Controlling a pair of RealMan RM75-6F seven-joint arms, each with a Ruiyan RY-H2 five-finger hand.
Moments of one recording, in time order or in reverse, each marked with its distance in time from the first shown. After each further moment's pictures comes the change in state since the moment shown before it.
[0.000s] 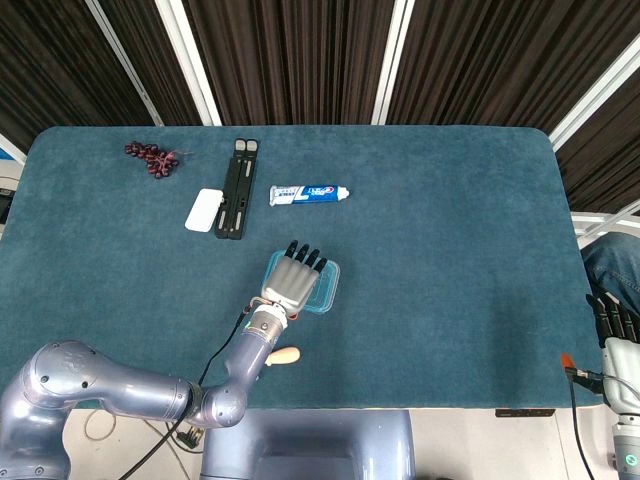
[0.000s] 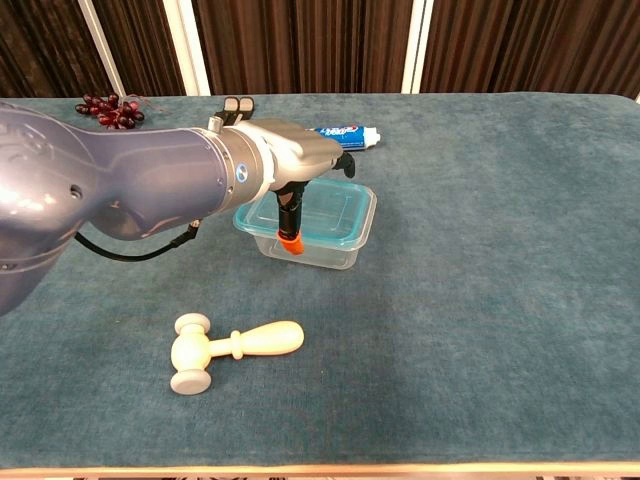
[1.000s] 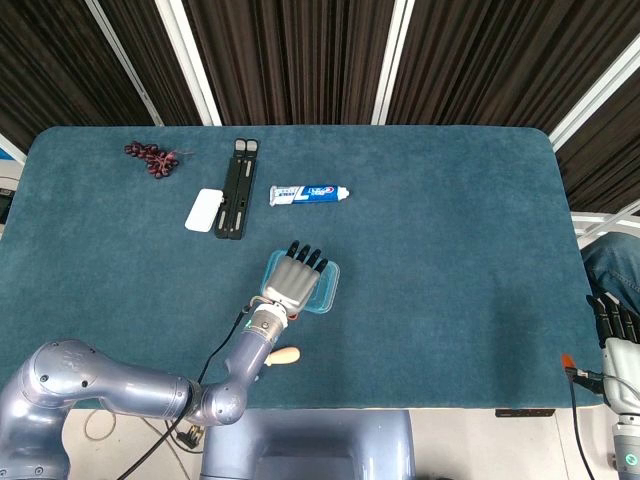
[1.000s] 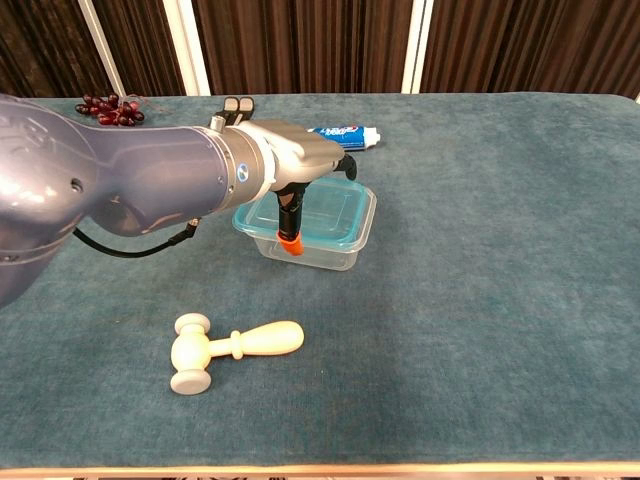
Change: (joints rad) left arm -0.010 0.009 0.004 0.004 -0.008 -0.025 0.008; right arm 0.001 0.002 0.001 -0.006 0.013 -0.007 -0.009
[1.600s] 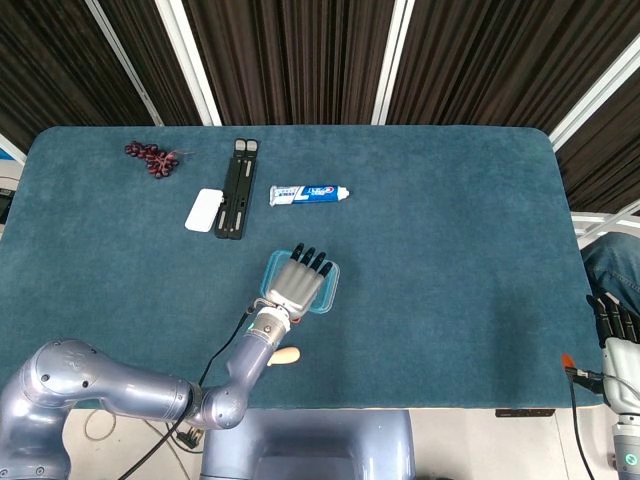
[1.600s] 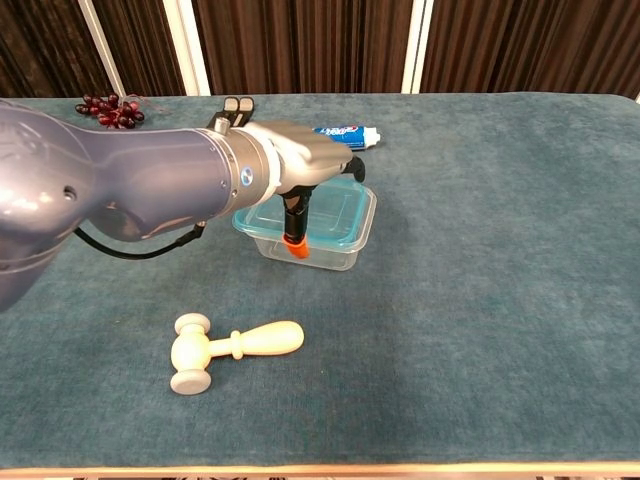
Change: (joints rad) left arm -0.002 0.002 0.008 -0.025 0.028 0.010 -0.003; right arm 0.000 0.001 0.000 -0.001 0.001 0.000 -0.001
